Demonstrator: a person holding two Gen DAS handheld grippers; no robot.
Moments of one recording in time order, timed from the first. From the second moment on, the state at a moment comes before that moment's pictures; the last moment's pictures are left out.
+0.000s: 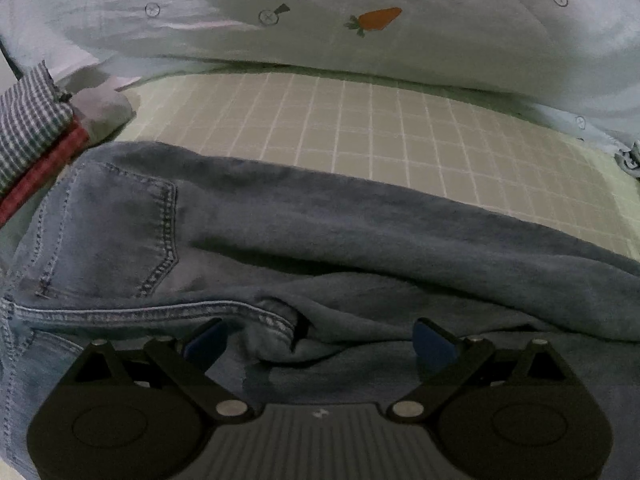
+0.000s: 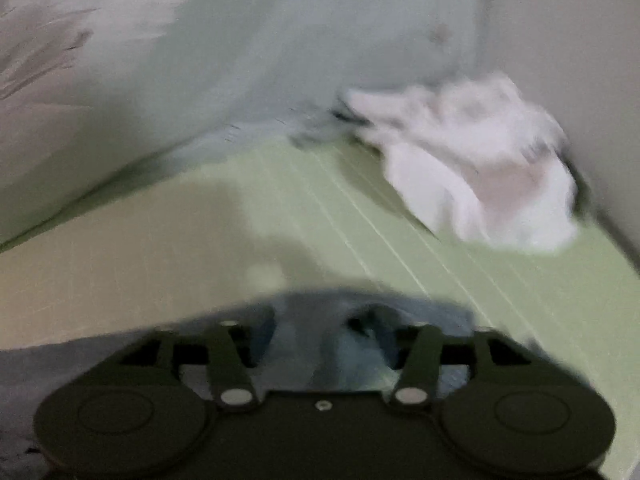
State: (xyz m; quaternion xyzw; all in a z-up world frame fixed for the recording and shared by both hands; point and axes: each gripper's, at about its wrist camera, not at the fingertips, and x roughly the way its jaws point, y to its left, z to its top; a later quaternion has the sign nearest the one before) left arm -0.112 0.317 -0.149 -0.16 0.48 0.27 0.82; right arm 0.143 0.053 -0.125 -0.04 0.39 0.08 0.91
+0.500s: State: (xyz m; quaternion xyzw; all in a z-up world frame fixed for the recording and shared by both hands) left arm -0.104 0.326 -0.158 -0.15 0.49 0.27 0.81; right arm 0.185 0.144 -0.167 -0.11 0.40 0.30 0.86
